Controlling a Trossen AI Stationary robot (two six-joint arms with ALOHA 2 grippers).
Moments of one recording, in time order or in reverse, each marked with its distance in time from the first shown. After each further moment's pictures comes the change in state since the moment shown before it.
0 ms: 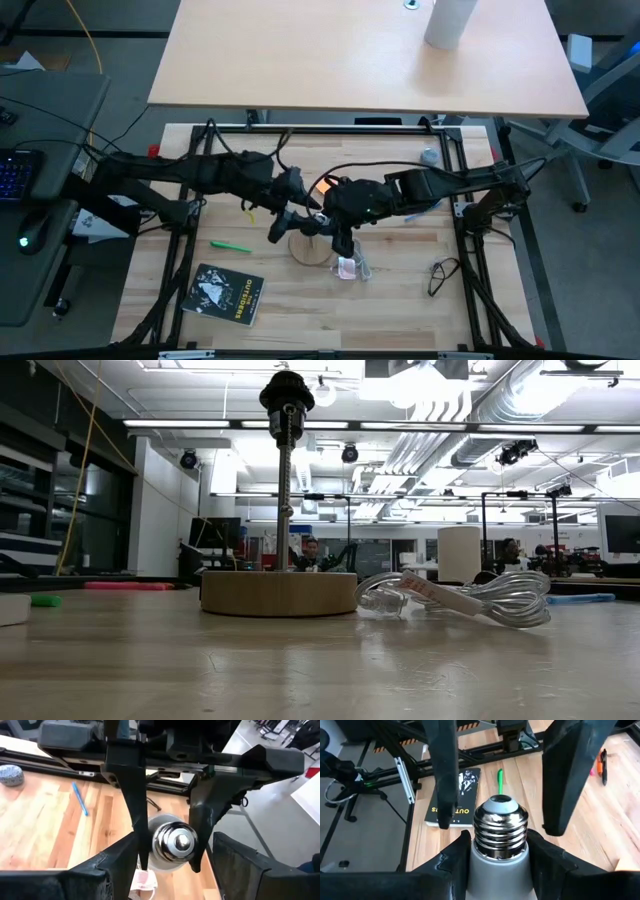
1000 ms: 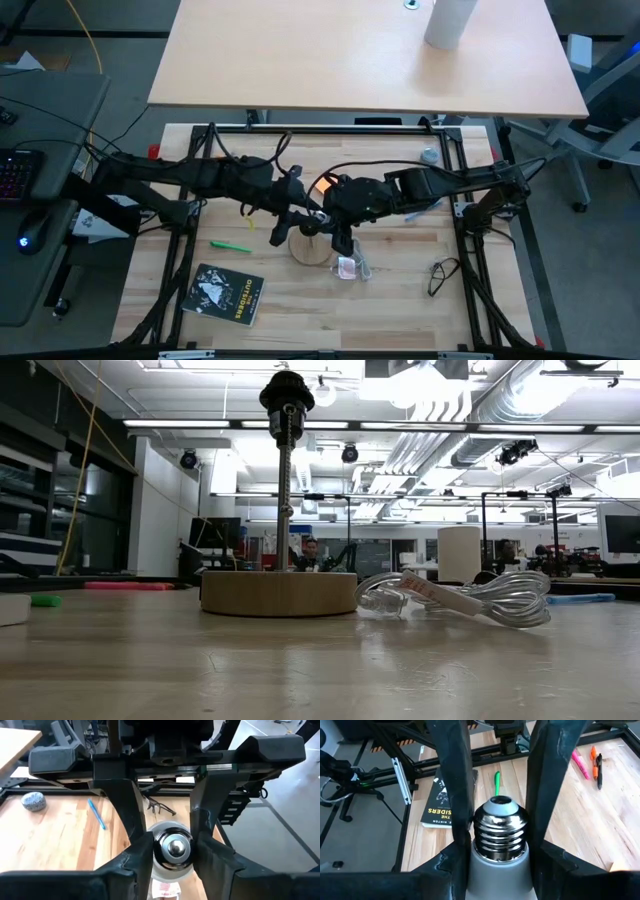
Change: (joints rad) left arm -0.039 0.008 0.000 0.026 -0.091 0.152; right arm -0.007 -0.001 0.000 0.008 0.007 -0.025
